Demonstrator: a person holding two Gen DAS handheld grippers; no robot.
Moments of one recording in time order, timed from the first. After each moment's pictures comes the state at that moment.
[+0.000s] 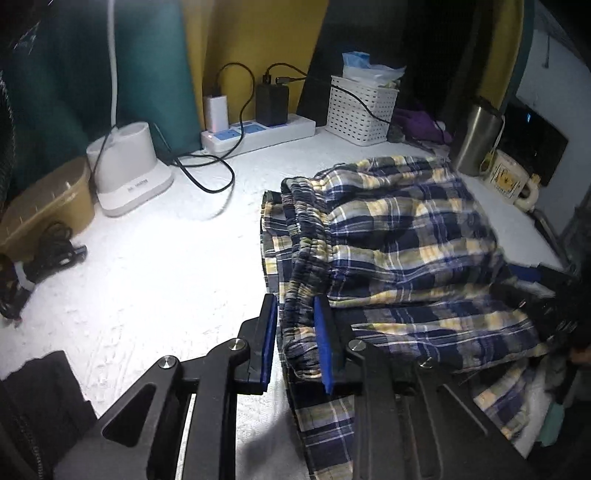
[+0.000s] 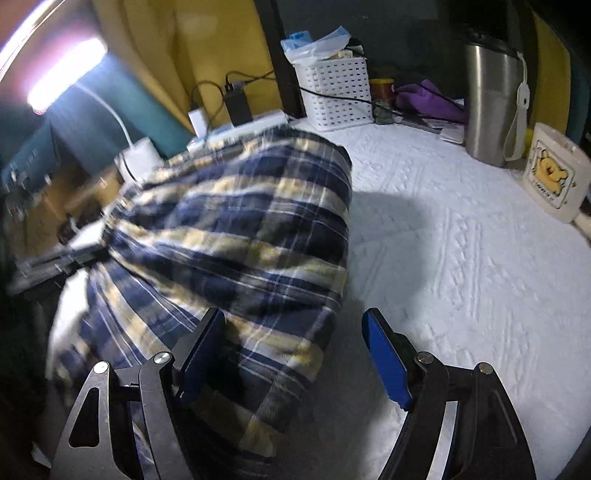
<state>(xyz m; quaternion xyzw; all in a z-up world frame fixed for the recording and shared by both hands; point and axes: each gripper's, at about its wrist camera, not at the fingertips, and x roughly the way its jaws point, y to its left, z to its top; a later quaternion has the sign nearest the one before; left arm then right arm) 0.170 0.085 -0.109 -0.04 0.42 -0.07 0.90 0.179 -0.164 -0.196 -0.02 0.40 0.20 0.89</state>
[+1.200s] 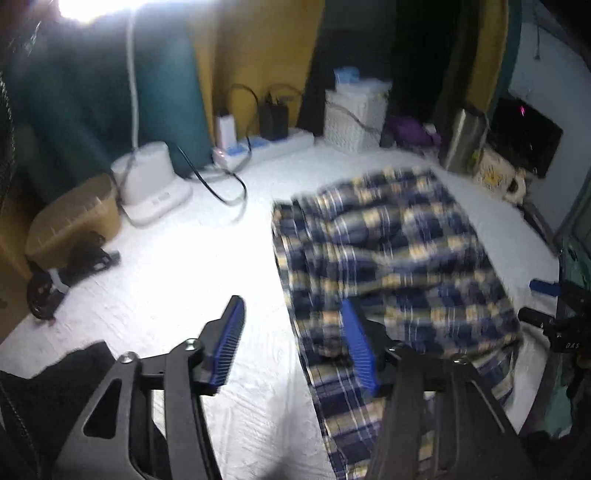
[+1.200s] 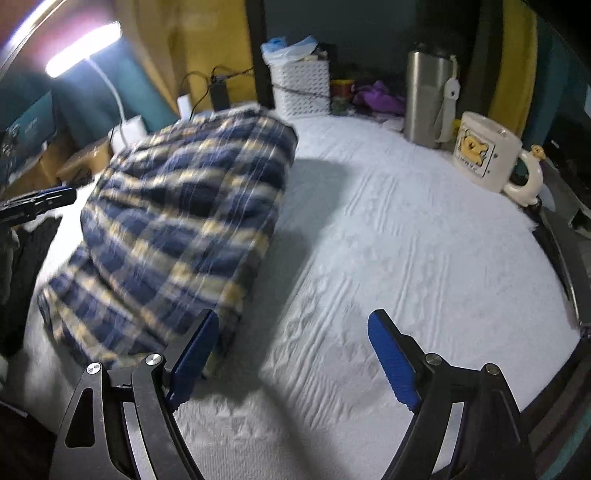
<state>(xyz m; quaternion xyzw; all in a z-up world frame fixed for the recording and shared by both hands) 0.141 0.097 -0.075 -0.02 0.40 -0.06 0.91 0.110 -0.215 -0.183 -0.05 0.39 0.16 0.91</state>
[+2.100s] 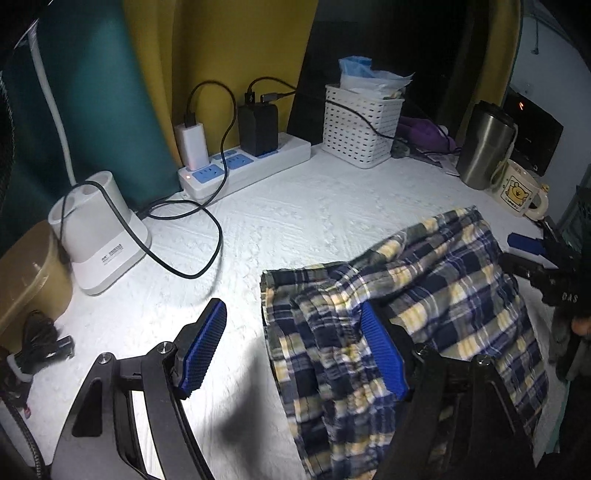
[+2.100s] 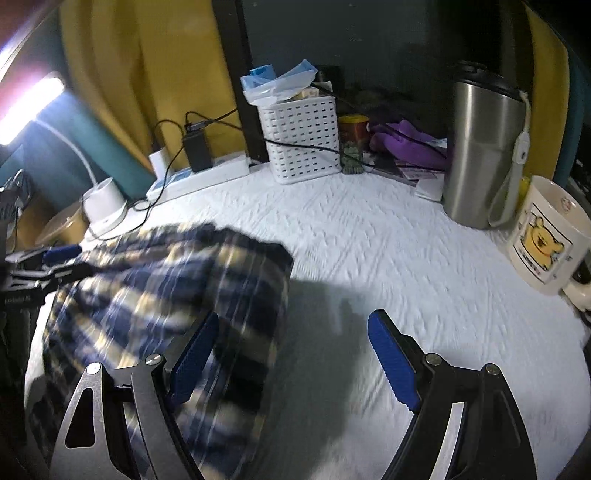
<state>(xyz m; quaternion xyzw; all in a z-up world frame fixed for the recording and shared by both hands) 0.252 0.089 -0.096 0.00 0.42 -0.09 0.90 0.259 -0.178 -0.163 -0.02 0.35 0.17 0.92</state>
